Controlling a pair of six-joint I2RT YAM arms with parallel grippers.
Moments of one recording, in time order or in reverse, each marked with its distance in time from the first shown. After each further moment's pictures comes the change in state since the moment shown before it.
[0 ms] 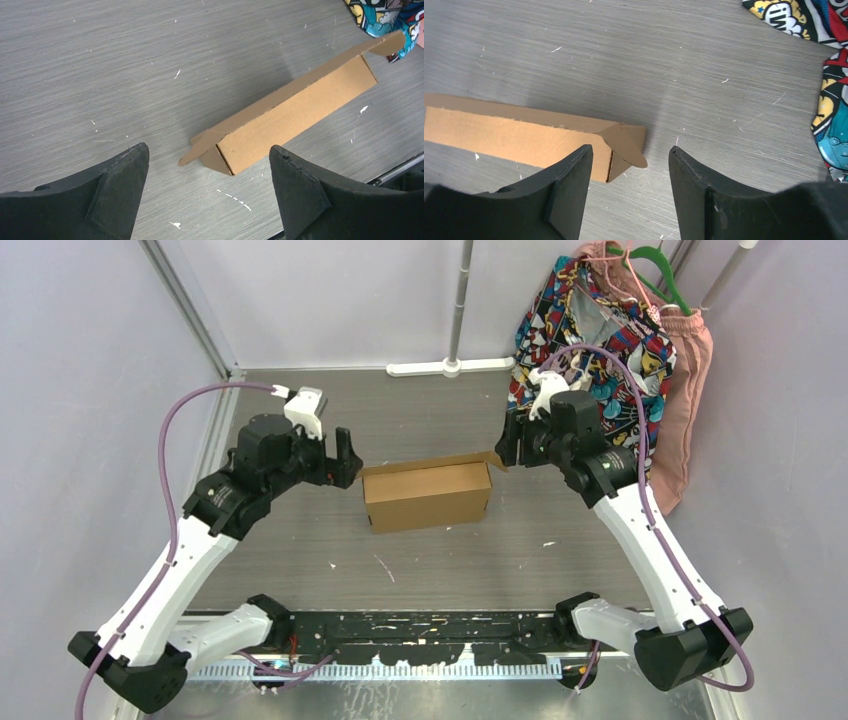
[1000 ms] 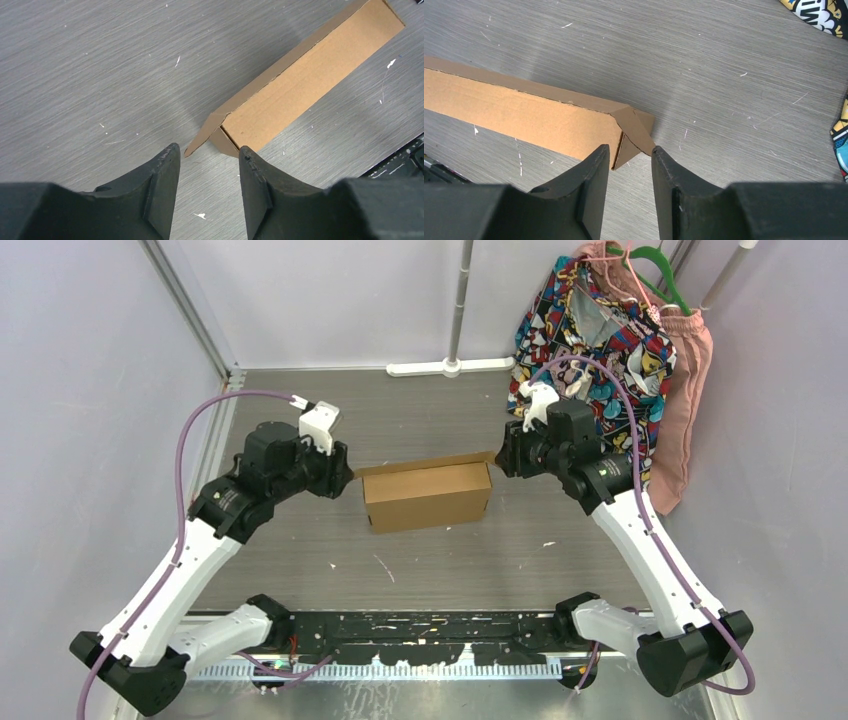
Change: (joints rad) left arm -0.001 -0.031 -0.077 -0.008 0.079 0.172; right arm 0.013 -0.029 -0.072 0.009 -0.088 -0.055
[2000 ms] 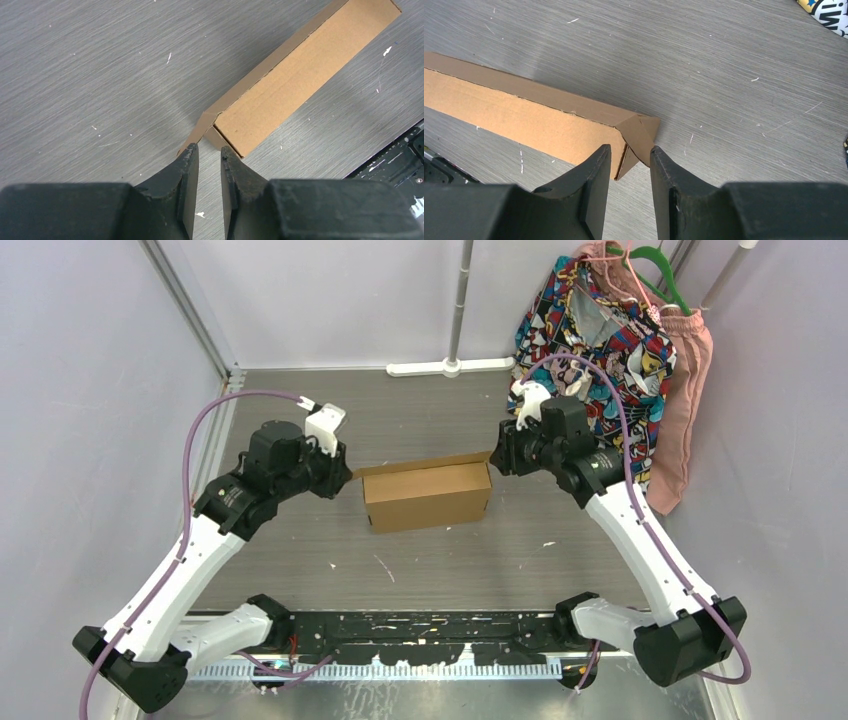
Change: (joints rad) left arm 0.000 0.023 -0.008 0.000 0.042 0.028; right arm 0.000 0.047 0.000 0.026 -0.040 -0.019
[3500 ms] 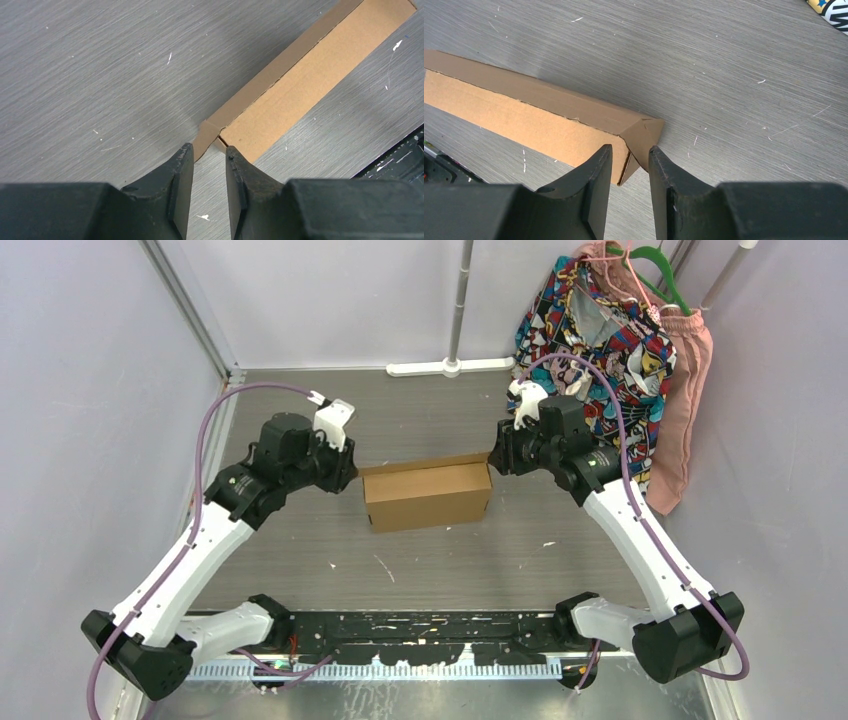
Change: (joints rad) left arm 0.000 0.072 0.028 0.004 0.006 0.024; right arm 0.000 0.018 0.000 0.013 -0.022 0.000
